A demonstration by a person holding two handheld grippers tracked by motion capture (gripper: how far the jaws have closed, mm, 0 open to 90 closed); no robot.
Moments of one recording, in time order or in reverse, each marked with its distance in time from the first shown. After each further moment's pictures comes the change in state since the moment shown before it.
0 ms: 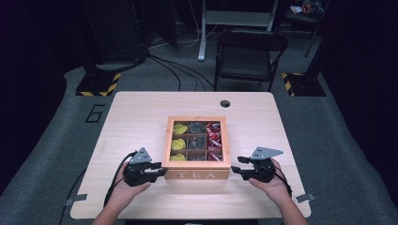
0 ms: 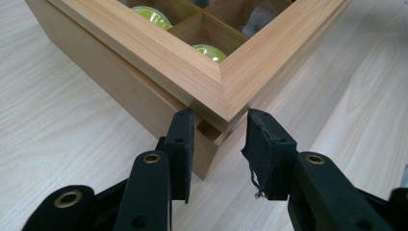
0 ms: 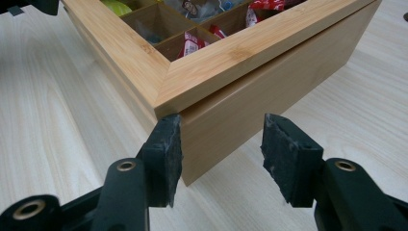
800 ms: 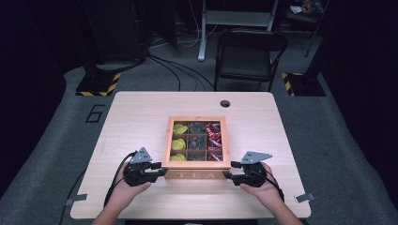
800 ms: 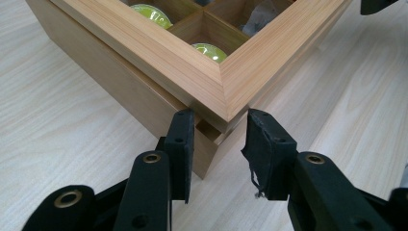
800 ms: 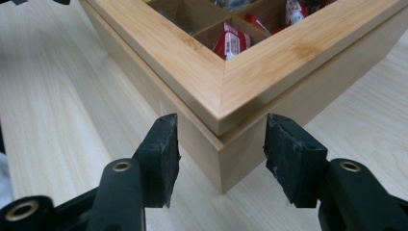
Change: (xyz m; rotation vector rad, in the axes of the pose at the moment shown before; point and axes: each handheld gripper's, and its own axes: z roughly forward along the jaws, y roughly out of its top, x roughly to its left) left arm 0.000 0.000 0.000 0.006 -0.004 0.001; right arm 0.027 0.003 0.017 0.044 0.004 0.007
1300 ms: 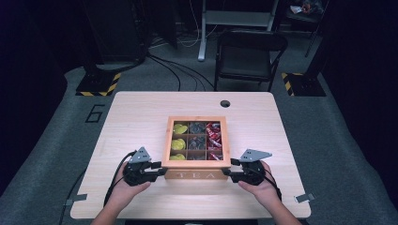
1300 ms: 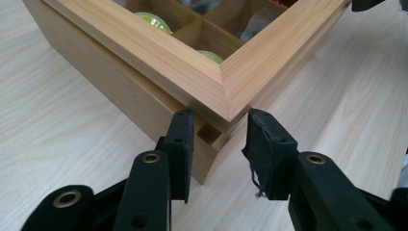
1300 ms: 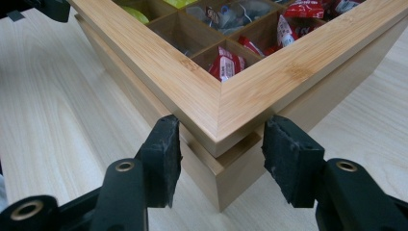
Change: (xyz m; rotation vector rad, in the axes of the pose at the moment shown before) left arm 0.001 0.001 -0.002 -0.030 -0.006 -0.002; right arm 0.001 0.009 -0.001 -0.038 -0.018 0.003
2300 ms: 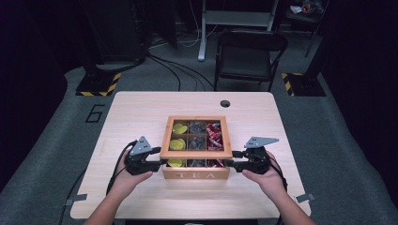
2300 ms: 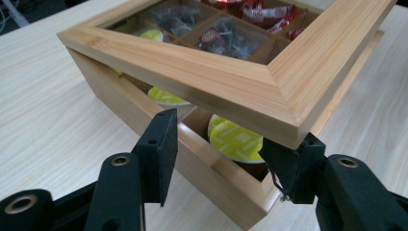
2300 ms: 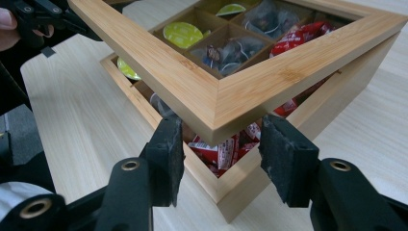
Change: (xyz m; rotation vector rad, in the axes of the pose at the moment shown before) left arm 0.013 0.027 0.001 -0.084 0.084 0.081; right arm -0.011 0.040 -0.023 0.016 0.054 0.097
